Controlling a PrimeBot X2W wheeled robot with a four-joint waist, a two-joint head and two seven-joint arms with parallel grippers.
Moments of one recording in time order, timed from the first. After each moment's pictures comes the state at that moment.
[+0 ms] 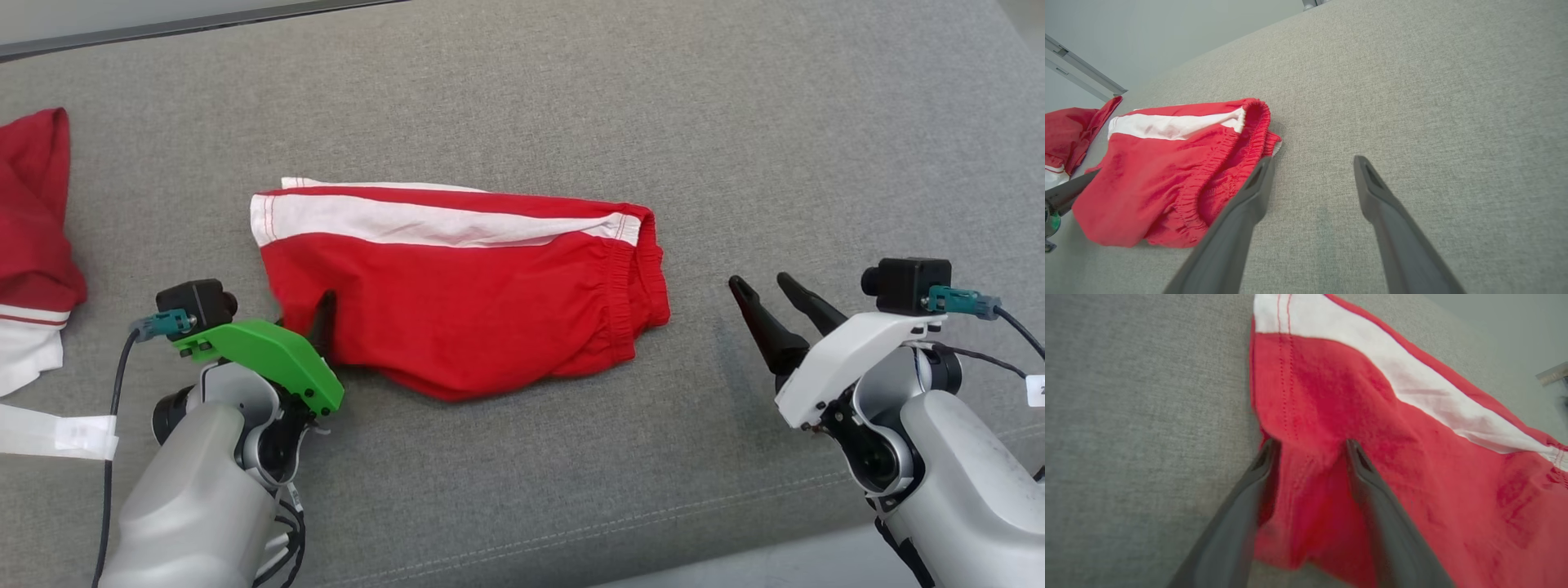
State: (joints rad) left arm -0.63 0.21 -0.49 0.86 -0.97 -0.05 0.00; right arm -0.39 -0.31 0.33 0.33 0.74 0.13 0.10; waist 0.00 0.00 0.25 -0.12
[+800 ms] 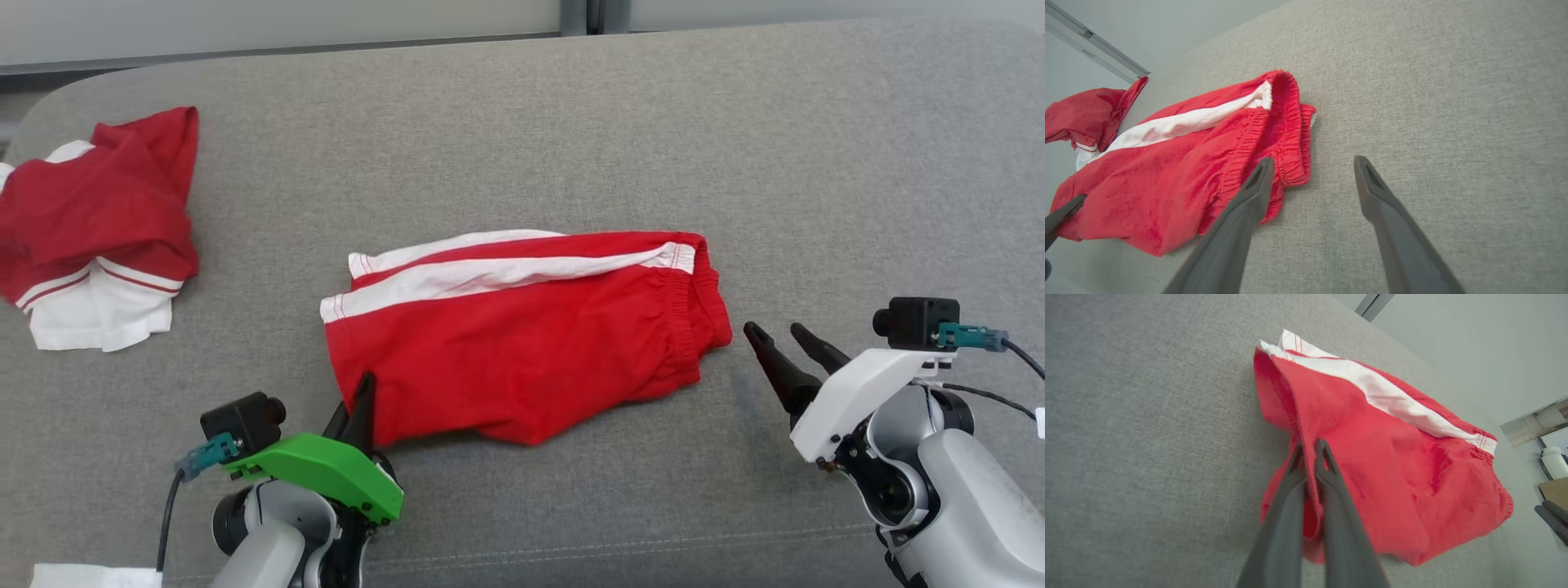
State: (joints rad) left arm -0.27 0.21 -0.50 0.39 -0.98 0.10 -0.11; right arm -0.29 -0.28 0.23 0.30 0.73 0.13 0.19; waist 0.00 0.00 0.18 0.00
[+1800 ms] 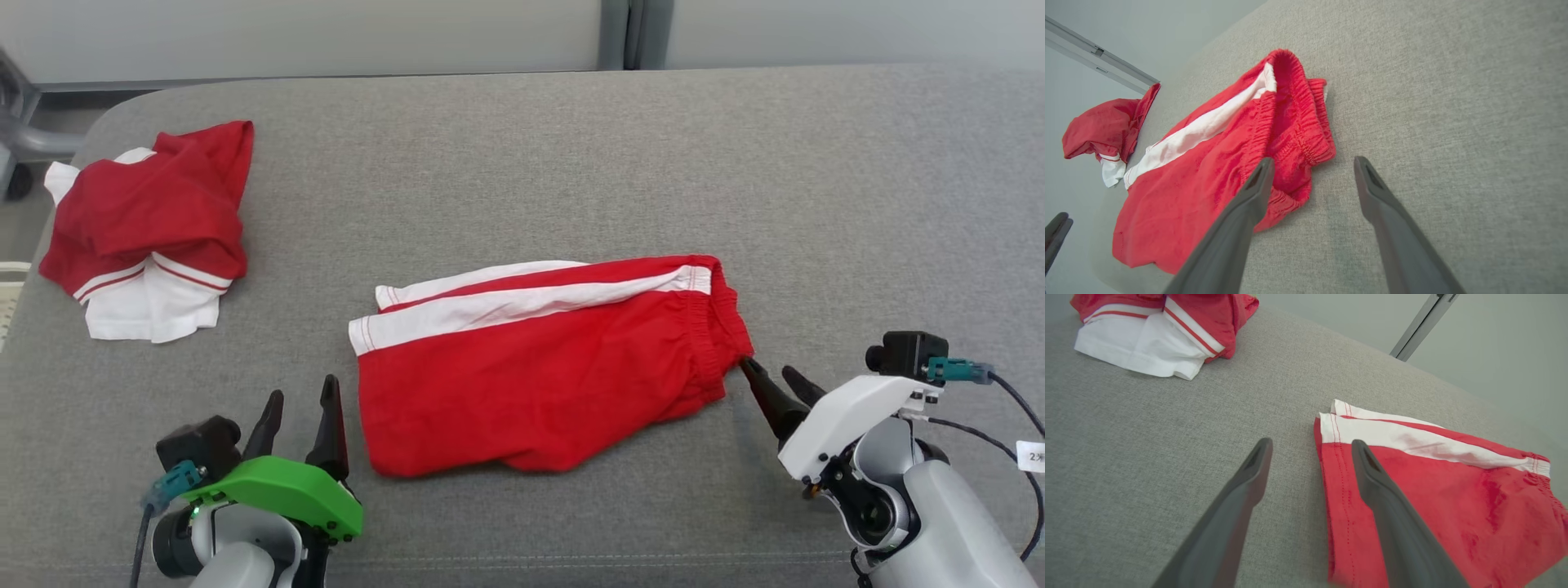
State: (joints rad) left arm -0.22 0.30 -0.49 0.34 -0.89 0.21 -0.19; right arm -0.25 -0.17 0.12 0.35 0.71 0.13 0.25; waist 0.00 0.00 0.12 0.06
